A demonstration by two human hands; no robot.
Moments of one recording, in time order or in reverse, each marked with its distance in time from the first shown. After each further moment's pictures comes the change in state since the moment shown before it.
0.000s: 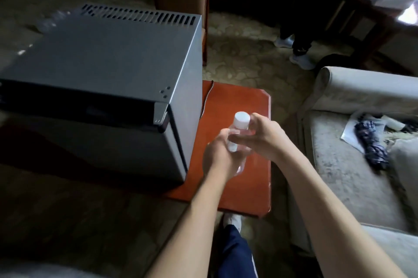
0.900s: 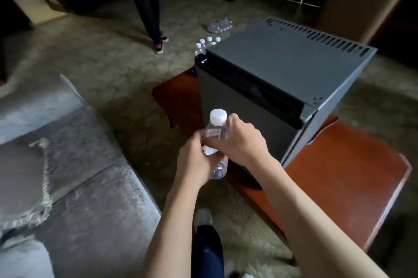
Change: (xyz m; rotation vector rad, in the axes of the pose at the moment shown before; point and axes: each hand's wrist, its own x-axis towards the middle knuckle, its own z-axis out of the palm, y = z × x) left_hand -0.166 -0.136 -0.181 -0.214 0.675 -0.291; right_hand -0.116 -0.223 0.119 -0.086 -0.285 -0.636
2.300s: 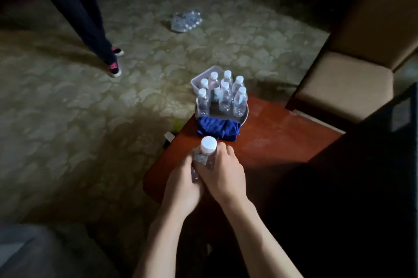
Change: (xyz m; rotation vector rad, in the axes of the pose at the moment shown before) left_hand 0.657 -0.049 -0.123 0.251 -0.316 0.066; right_hand 0.606 -0.161 0.155 0.195 0.220 0.294
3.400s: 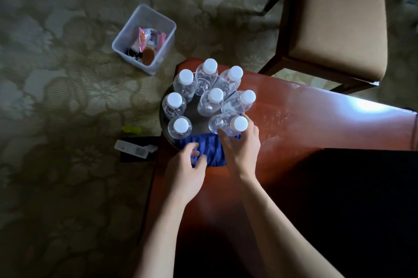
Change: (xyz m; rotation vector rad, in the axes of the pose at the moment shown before) left_hand 0.392 -0.034 0.048 -0.012 -0.523 -0.127; right_hand 0.336 0.089 0.136 0.258 0.556 0.589
